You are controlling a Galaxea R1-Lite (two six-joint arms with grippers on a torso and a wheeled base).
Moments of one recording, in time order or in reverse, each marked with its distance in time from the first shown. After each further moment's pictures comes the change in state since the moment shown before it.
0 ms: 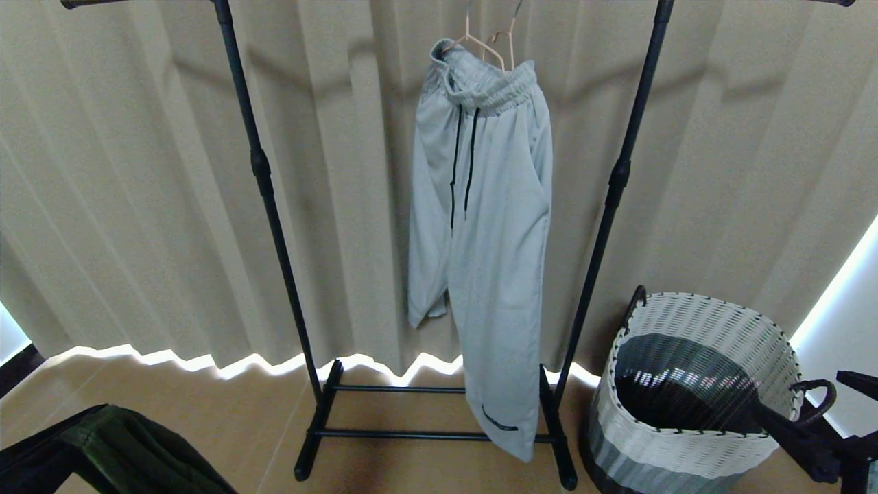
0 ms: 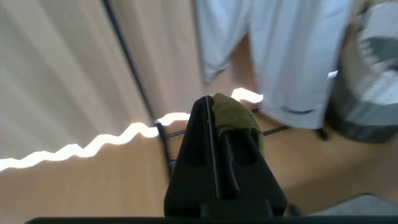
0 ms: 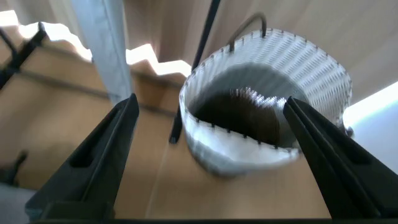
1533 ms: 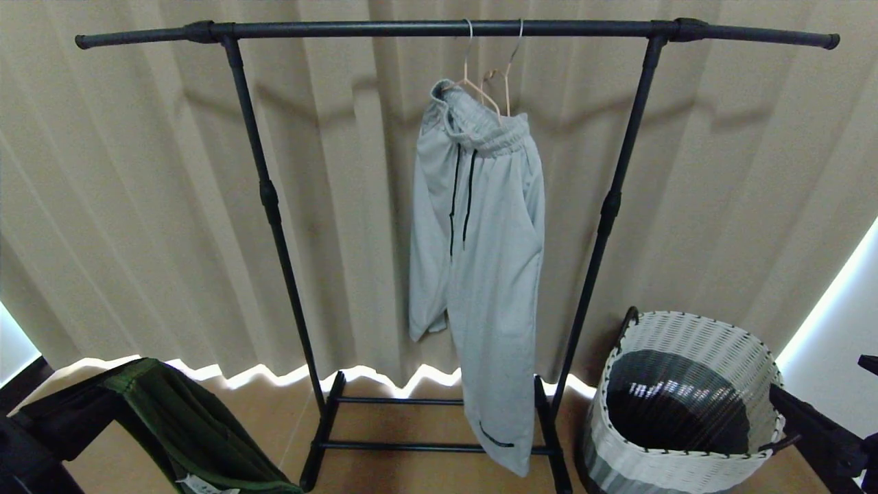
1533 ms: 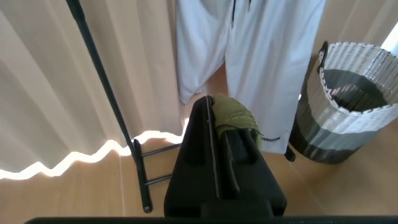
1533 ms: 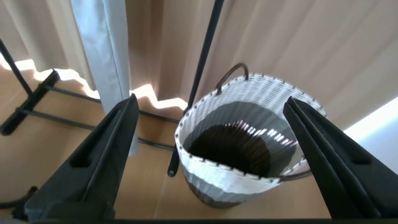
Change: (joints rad) left arm -0.041 0.159 -0.039 -0.153 -0.010 -0.049; right arm 0.012 -0.056 0.025 -0.077 0.003 -0.001
